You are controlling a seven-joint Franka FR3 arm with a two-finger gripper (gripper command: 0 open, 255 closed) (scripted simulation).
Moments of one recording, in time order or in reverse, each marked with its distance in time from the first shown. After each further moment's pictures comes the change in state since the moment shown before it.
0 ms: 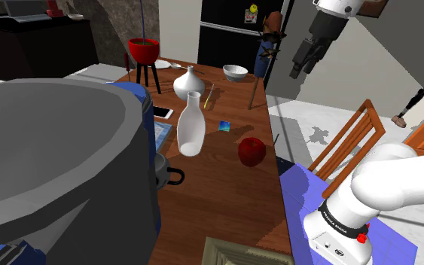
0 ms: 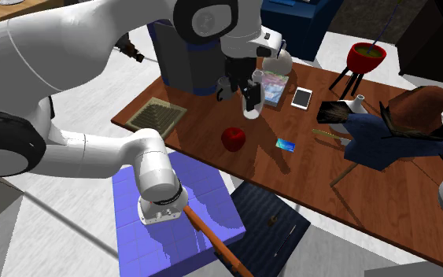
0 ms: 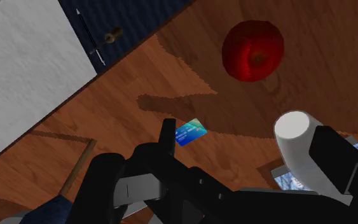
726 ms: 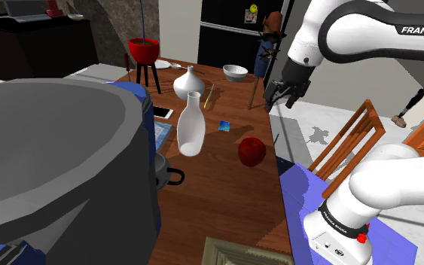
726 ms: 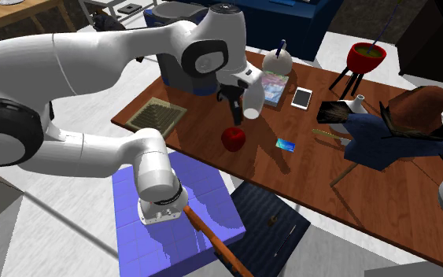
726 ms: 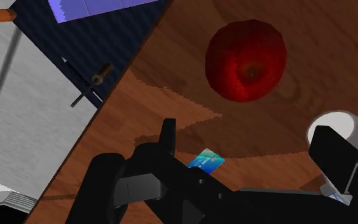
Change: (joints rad) arm -0.054 -0.041 0.182 -0.294 0.092 0.247 0.339
